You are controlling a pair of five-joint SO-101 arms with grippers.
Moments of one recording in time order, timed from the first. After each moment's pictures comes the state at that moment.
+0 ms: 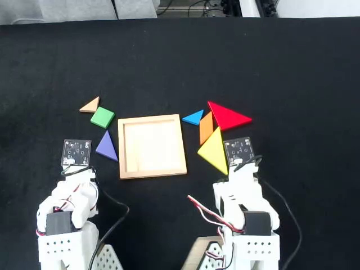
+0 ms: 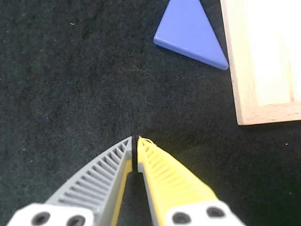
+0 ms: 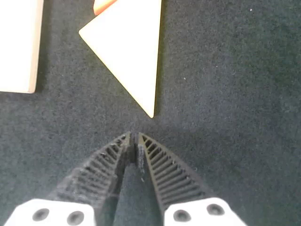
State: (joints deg) left arm -12.5 -98.8 96.6 70.0 -10.9; right arm 1.3 -103.3 96.6 74.2 8.4
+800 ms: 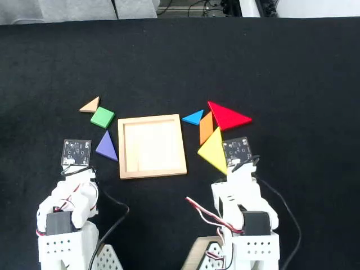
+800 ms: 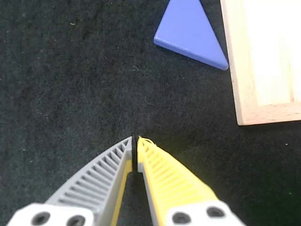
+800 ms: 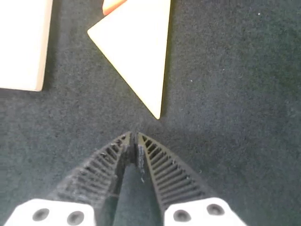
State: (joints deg) left arm -12.5 -98.8 96.6 70.0 -10.9; right arm -0.3 -103.3 96.6 74.2 8.4
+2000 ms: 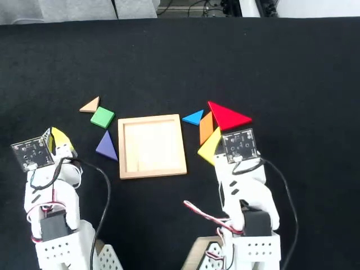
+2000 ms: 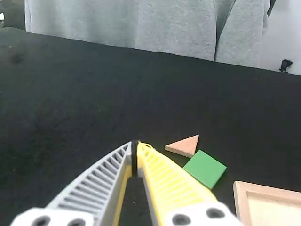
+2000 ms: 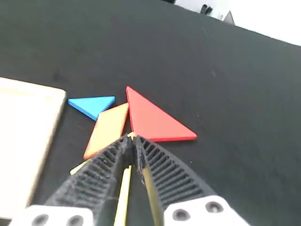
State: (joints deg) left arm -20.3 -104.0 96.2 33.3 1.1; right arm -0.4 -103.3 95.3 43.4 16.0
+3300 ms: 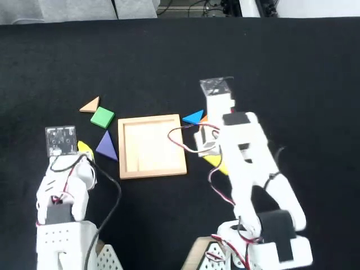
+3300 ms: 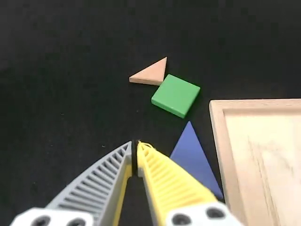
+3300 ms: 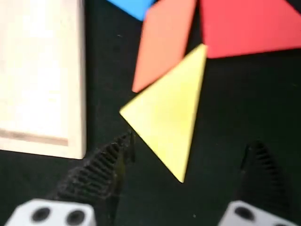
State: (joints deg) left arm -12.4 -85.0 93.9 34.2 -3.9; right arm -8.5 -12.2 39.4 62.1 1.1
